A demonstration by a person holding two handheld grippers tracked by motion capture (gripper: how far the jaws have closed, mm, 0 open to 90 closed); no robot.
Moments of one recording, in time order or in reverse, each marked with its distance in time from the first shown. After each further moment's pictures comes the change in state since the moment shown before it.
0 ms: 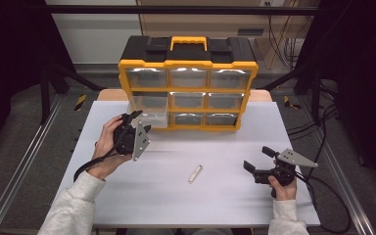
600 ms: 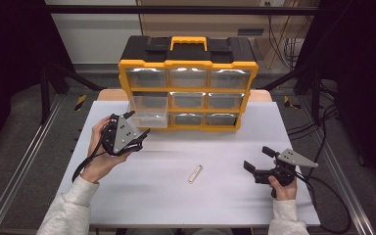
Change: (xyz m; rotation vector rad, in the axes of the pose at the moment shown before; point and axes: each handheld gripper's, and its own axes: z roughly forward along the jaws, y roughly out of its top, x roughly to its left) left arm 0.010 -0.017 -0.012 -0.090 -0.100 -0.367; right arm 0.000 0.000 0.000 -0.004 -0.001 -0.001
